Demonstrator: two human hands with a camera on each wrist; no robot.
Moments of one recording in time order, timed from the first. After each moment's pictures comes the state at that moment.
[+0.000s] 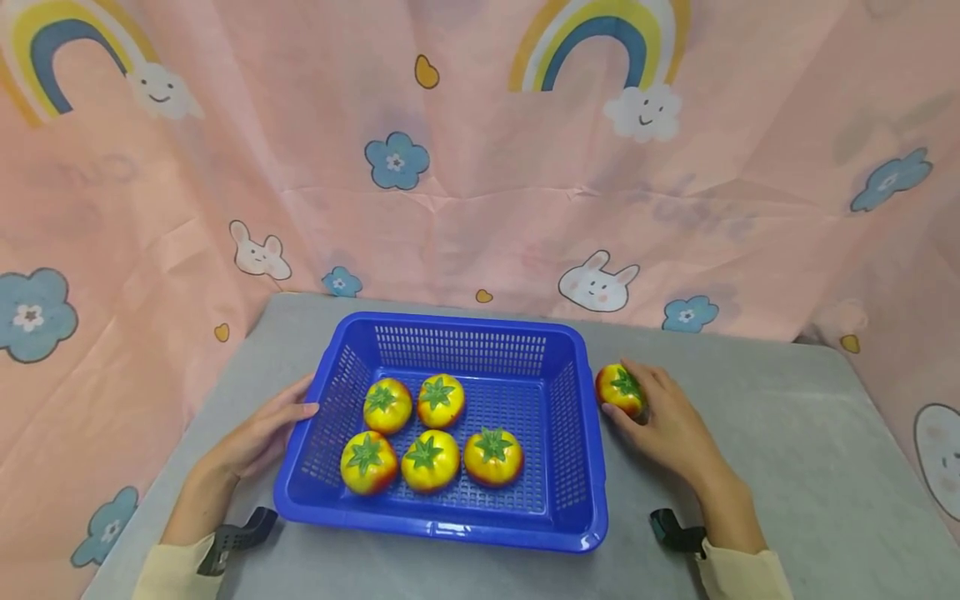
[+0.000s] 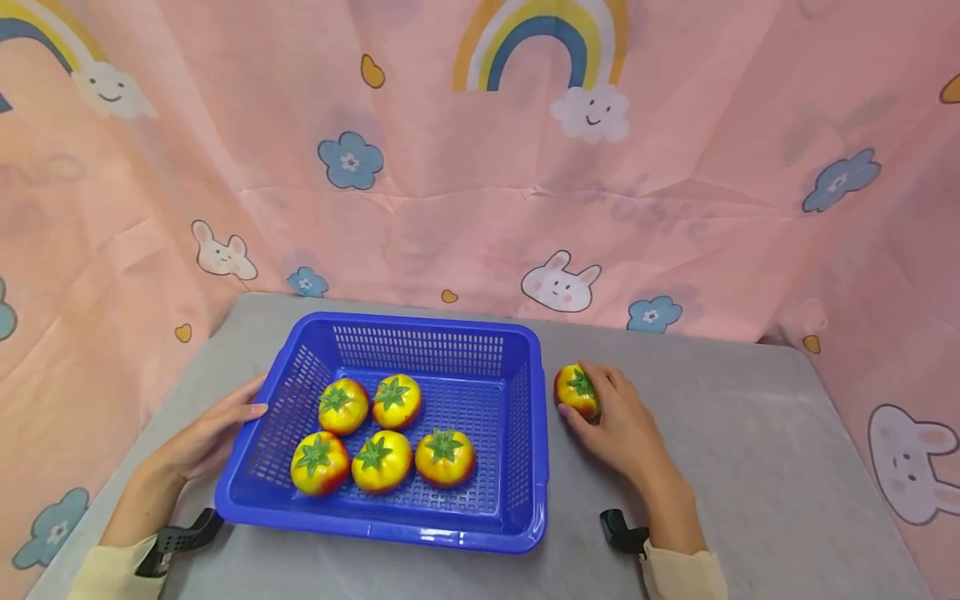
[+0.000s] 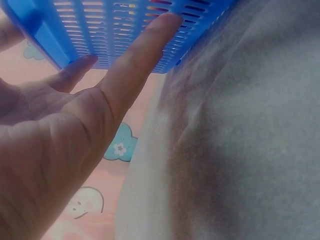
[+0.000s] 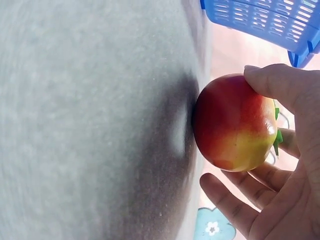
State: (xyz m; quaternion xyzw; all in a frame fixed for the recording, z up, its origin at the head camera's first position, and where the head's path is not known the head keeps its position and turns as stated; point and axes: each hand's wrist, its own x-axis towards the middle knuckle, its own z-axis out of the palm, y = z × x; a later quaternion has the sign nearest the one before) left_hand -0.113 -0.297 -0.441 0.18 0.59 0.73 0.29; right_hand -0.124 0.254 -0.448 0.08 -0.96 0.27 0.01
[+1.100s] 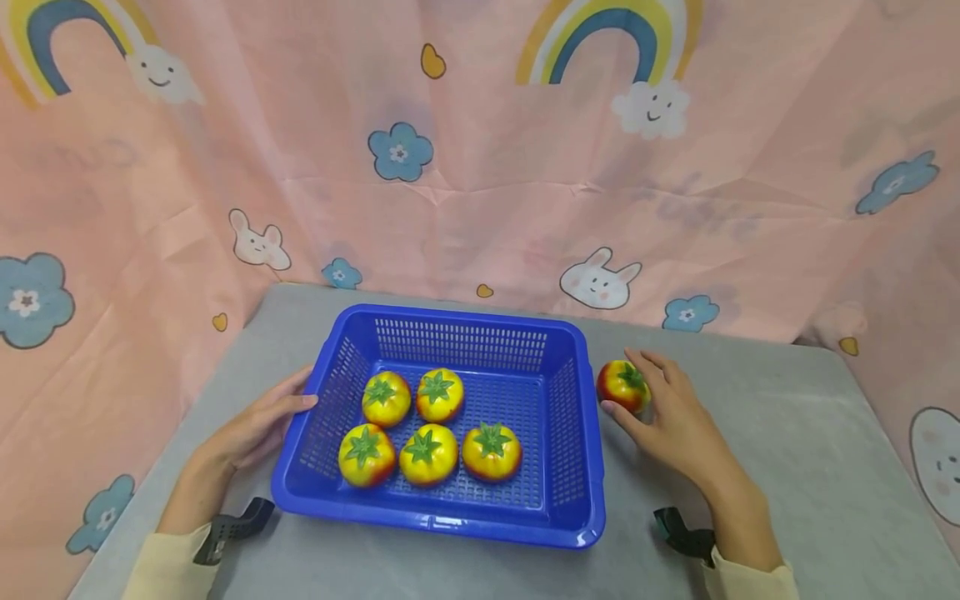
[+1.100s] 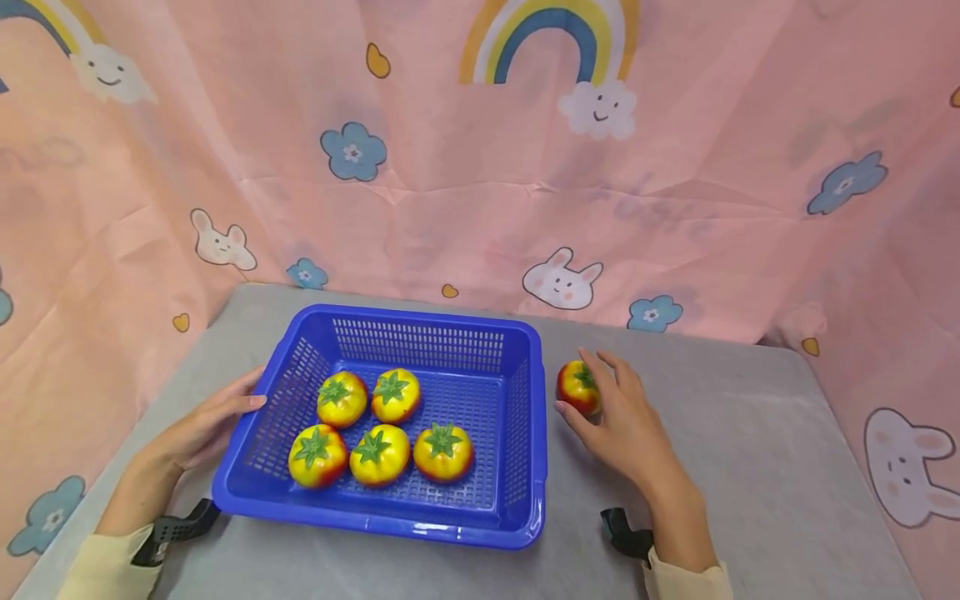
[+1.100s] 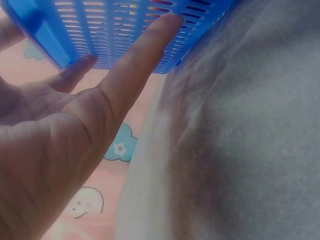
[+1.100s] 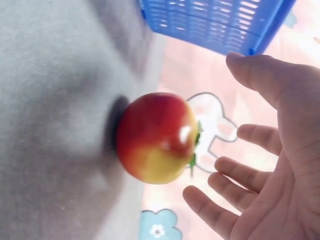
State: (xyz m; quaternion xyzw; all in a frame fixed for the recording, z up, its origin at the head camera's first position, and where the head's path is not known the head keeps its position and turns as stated) left_hand -0.112 -0.298 -0.441 0.16 0.60 0.72 0.29; right_hand -0.113 0.245 -0.415 0.07 -0.96 0.25 0.00
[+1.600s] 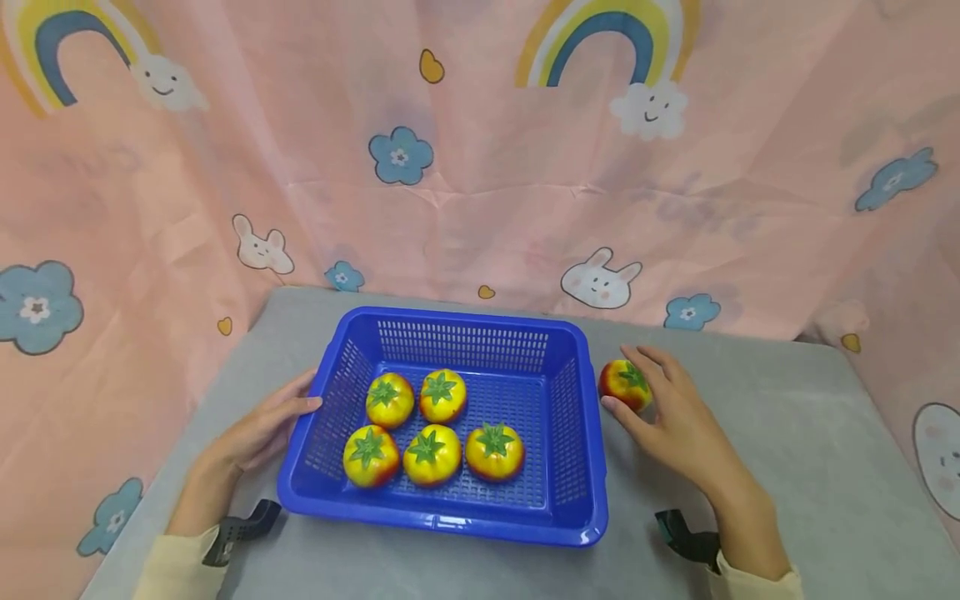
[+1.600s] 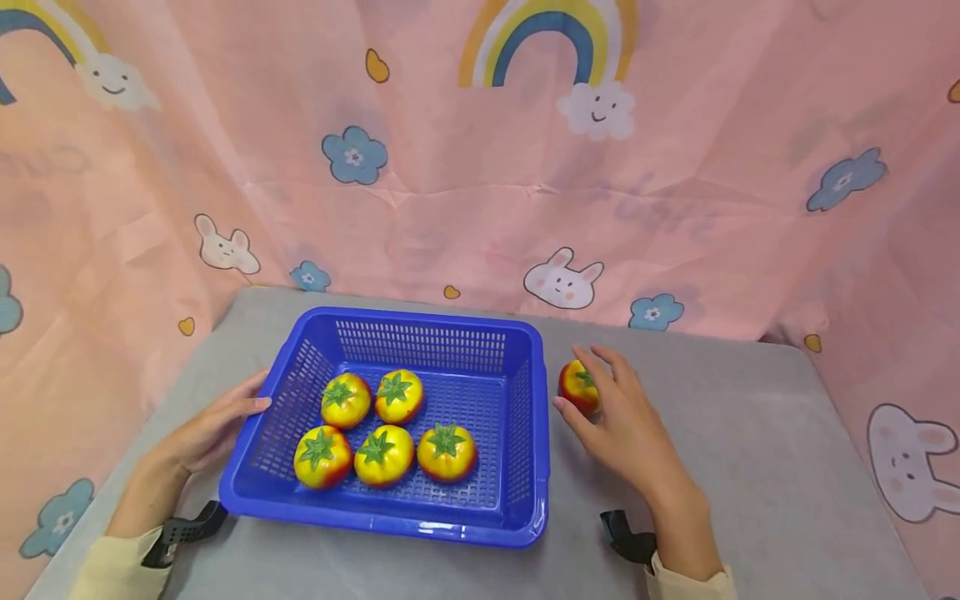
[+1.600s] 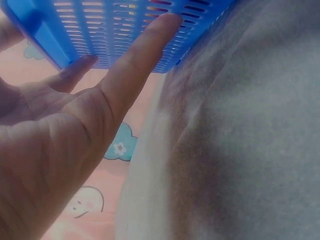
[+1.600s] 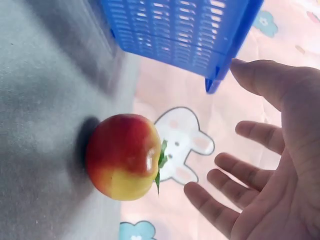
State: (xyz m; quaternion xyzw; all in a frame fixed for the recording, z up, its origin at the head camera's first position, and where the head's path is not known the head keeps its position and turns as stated) left_hand -0.112 -0.299 -0.438 0.16 0.60 0.72 0.29; right_hand -0.103 0.236 -0.400 0.11 -0.96 0.27 0.04
